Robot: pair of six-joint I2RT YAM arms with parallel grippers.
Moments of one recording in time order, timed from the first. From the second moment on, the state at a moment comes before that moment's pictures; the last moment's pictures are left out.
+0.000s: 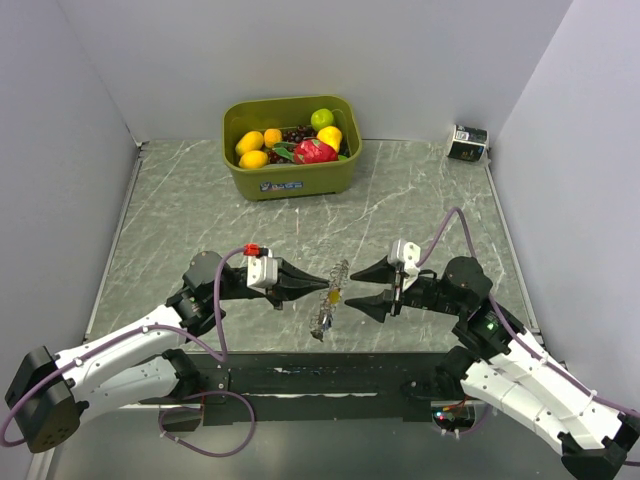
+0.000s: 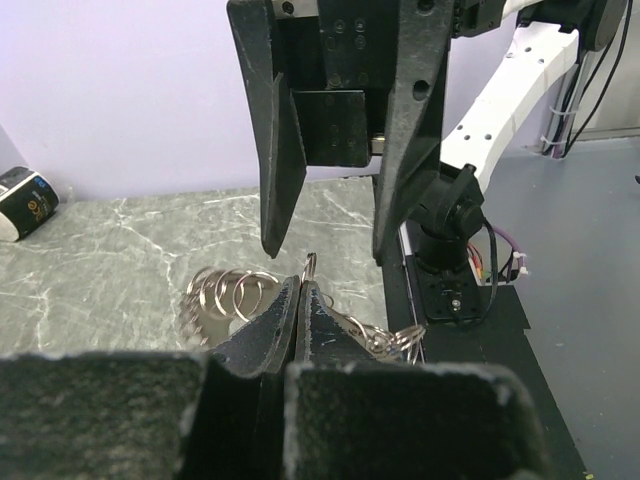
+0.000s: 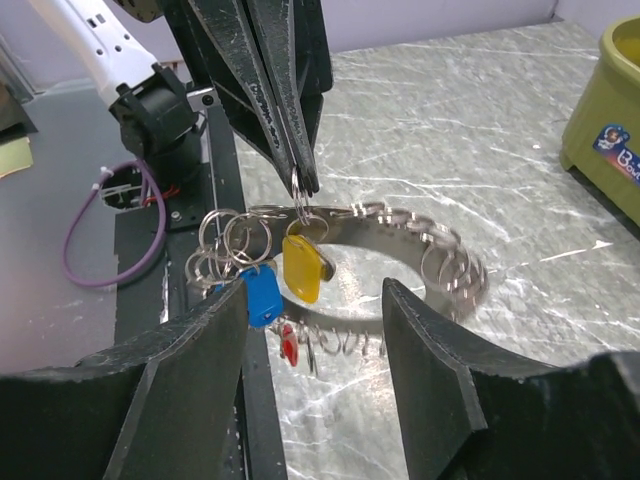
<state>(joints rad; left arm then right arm) -0.83 0.92 0.54 0.62 0.72 -0.01 0.72 0.58 0.63 -0.12 -0.60 -0.02</state>
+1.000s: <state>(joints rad) -0.83 0.97 0.57 0.60 0.78 -0.02 0.72 0.71 0.64 -0.01 -0.71 0.02</state>
